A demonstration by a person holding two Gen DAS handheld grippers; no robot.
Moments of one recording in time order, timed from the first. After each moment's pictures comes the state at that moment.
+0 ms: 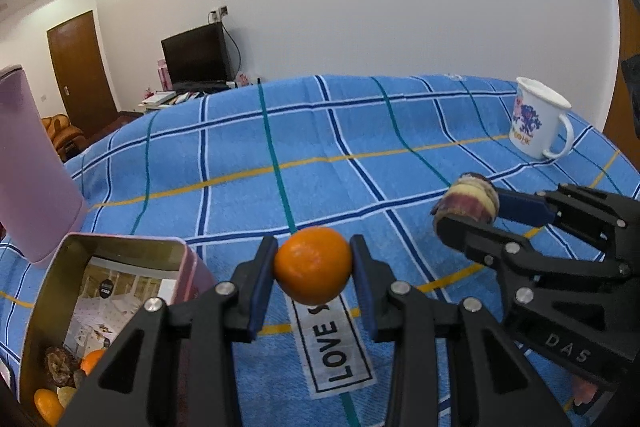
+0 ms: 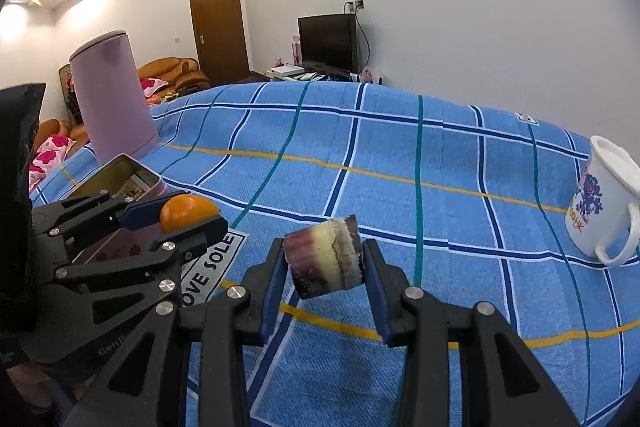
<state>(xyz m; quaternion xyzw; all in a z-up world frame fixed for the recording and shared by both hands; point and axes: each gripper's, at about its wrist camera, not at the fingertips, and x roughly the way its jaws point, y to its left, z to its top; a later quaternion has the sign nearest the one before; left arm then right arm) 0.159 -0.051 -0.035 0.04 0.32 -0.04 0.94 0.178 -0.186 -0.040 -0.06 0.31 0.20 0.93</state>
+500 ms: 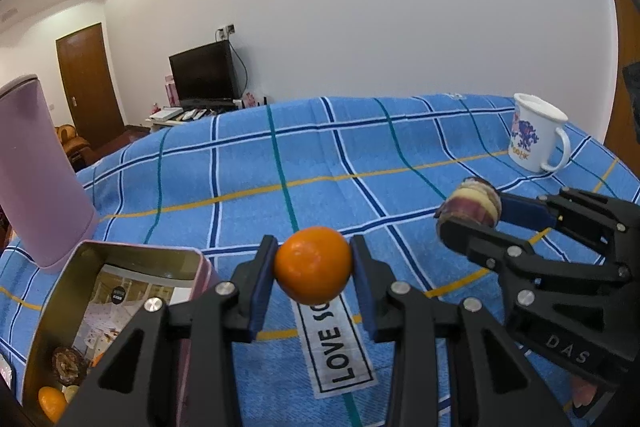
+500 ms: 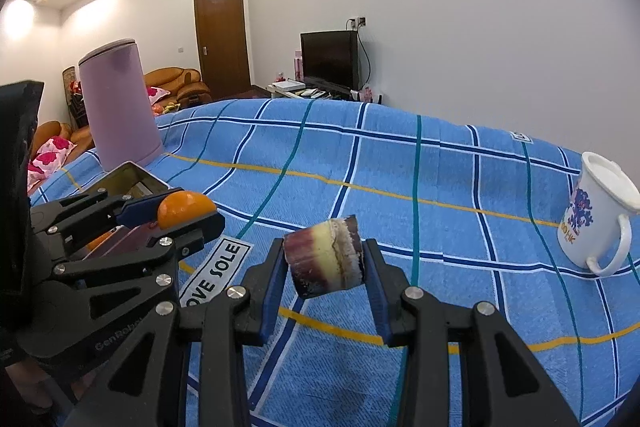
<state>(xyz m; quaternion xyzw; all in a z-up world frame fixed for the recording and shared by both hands) 0.146 -0.048 -0.028 0.04 0.29 -0.04 0.96 0.167 -0.186 -0.033 -0.06 0.28 0.20 0.94</state>
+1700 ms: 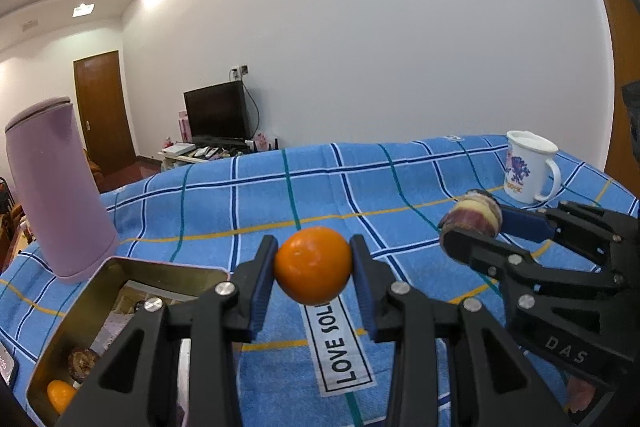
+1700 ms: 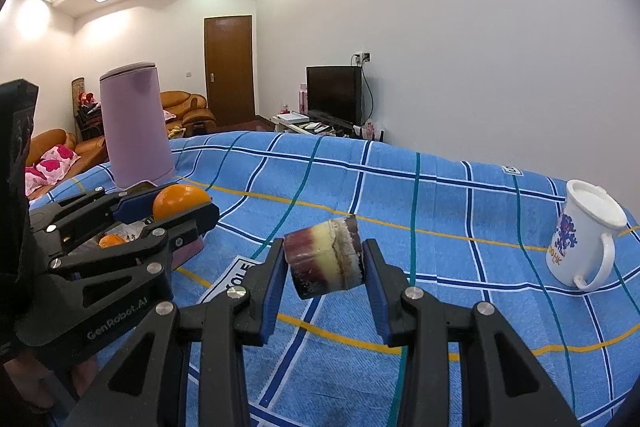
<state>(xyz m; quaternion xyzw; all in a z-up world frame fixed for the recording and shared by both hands) 0.112 -0.043 -0.013 0.03 0.21 -0.02 0.98 0.138 -0.191 -0.023 -0.07 0.21 0.21 0.95</state>
